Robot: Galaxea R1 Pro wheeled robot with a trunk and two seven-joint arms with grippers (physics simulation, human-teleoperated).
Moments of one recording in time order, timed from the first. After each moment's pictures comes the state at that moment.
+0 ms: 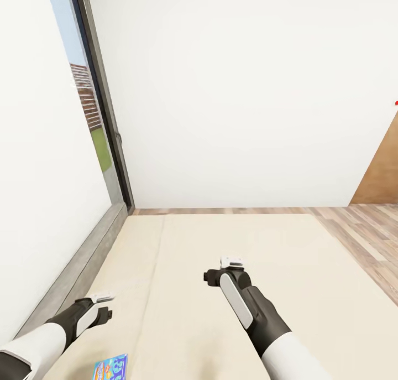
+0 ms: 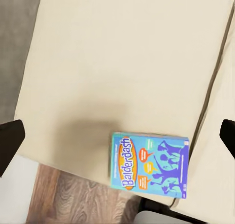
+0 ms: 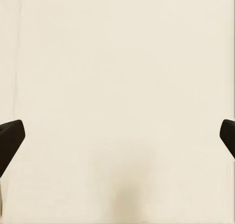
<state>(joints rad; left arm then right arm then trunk) -0.75 0.21 -0.41 -0.18 0.58 0.39 0.18 -0.59 0.17 0.35 -1.01 -0.54 0.73 -0.52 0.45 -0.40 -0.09</state>
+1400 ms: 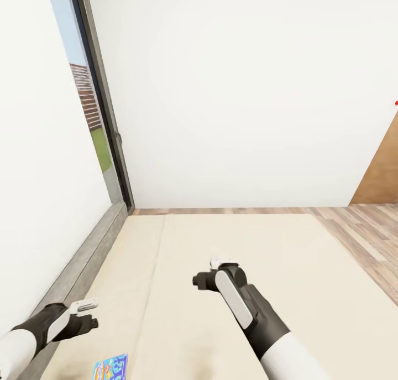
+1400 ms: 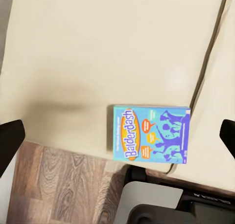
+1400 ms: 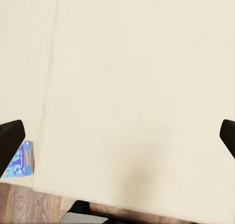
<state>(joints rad) -0.73 0.34 -0.41 -0.18 0.59 0.50 -0.10 -0.59 0.17 0.43 -1.10 -0.67 0.88 -0.53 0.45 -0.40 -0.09</state>
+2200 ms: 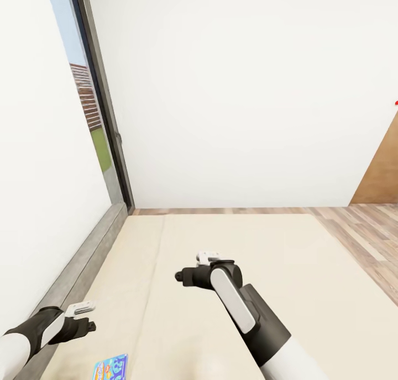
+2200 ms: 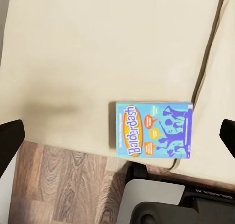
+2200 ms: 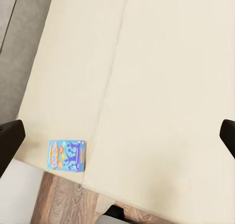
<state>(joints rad) -0.72 0.37 -0.43 -0.19 0.57 0.49 -0.15 -0.57 0.17 0.51 -1.26 -0.82 0.90 -0.53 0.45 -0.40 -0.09</state>
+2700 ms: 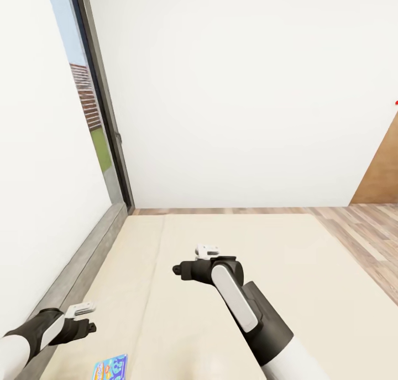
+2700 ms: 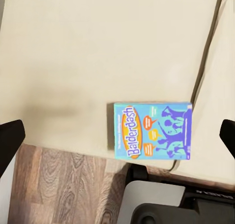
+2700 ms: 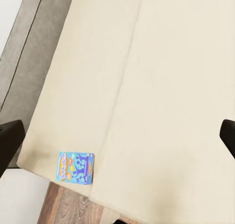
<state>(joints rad) -0.71 0.37 -0.43 -0.19 0.57 0.48 -0.16 -0.58 0.17 0.51 -1.33 -0.82 0.90 -0.52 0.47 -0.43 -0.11</state>
